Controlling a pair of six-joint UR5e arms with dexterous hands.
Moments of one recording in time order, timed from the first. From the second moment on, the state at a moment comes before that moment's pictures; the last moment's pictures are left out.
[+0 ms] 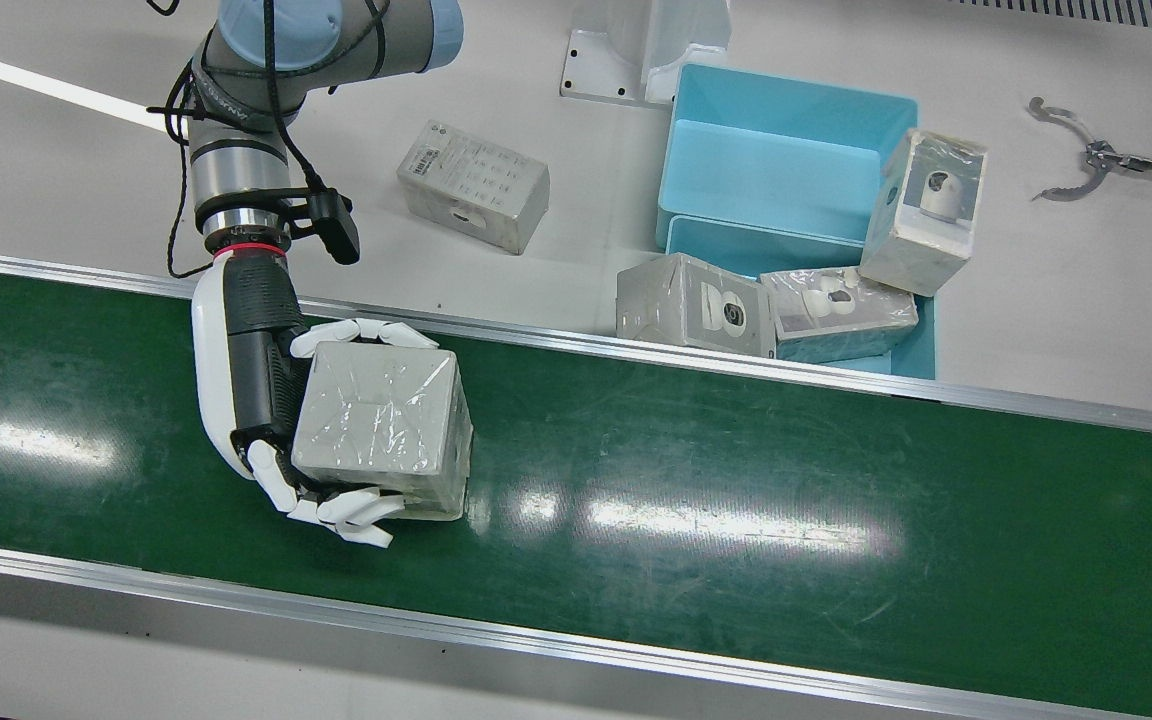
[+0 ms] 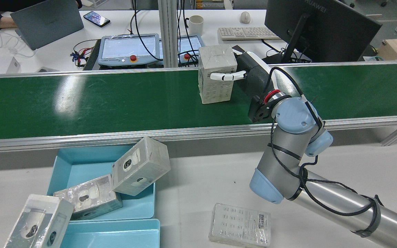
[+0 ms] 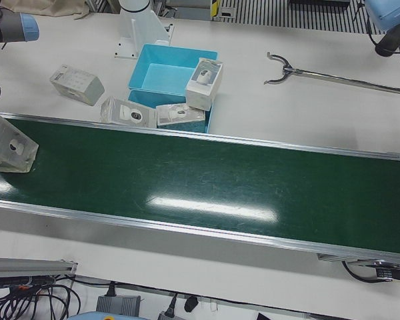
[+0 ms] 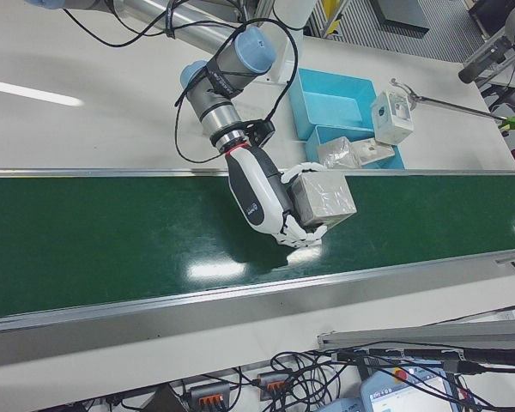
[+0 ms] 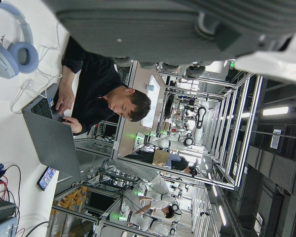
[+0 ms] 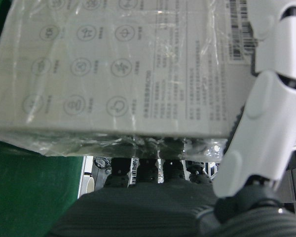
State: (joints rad) left arm -1.82 -1.81 -1.72 0.52 1.92 -0.16; right arm 0.78 -0.93 1.68 -3.65 -1.10 -0.16
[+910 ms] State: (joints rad) left arm -1.82 -1.81 -1.72 0.52 1.92 -0.16; right arm 0.72 -0.84 1.79 -3.56 -1.09 -0.23
